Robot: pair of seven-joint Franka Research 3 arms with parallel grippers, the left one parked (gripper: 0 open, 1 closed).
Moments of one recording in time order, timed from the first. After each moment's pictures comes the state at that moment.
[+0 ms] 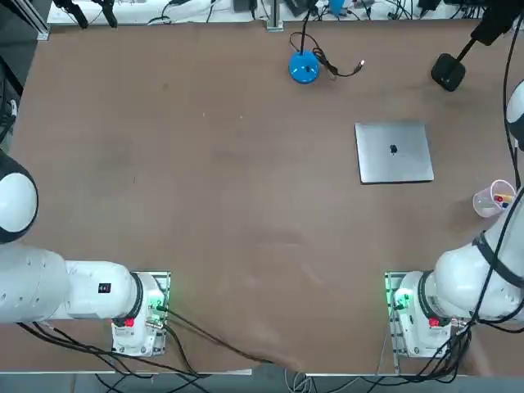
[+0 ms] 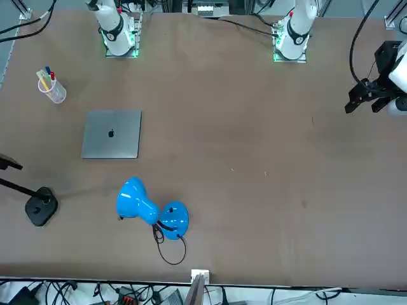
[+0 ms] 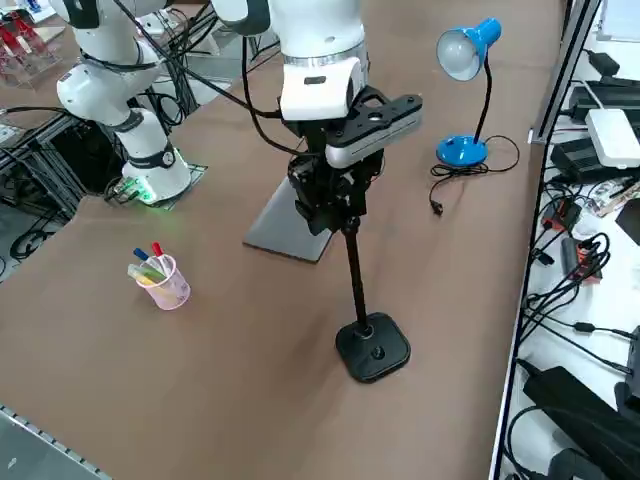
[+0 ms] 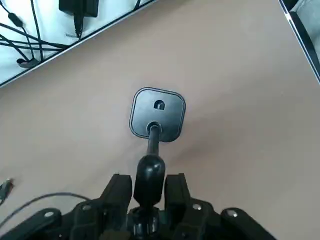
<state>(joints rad) -0.19 0.57 -0.18 -1.11 0.04 1.77 0.18</state>
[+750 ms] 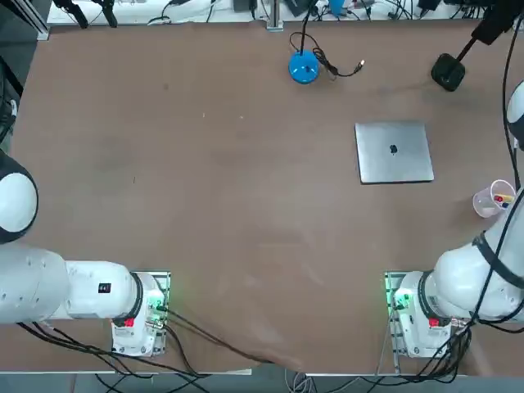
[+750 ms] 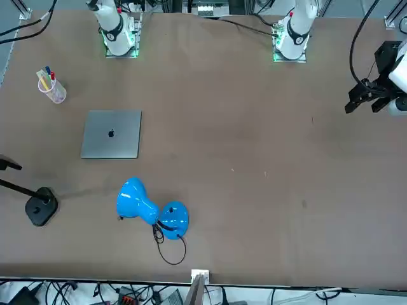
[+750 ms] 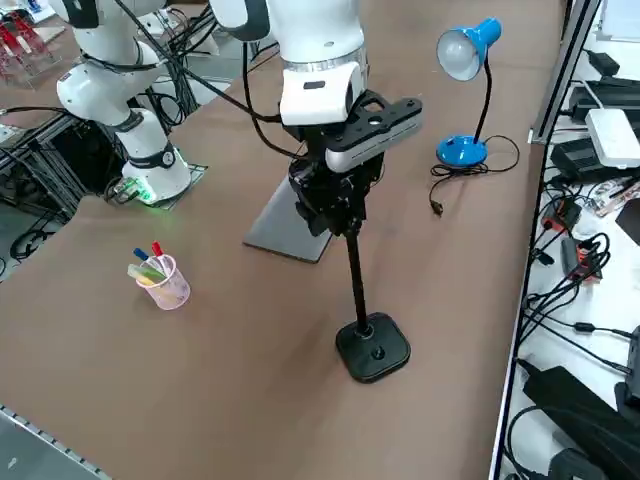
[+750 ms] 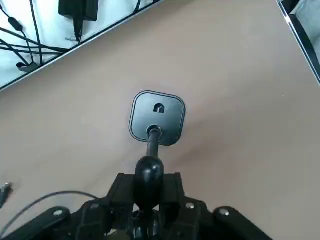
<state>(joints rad) -0.20 0.56 -0.18 -1.13 0.04 1.80 0.18</state>
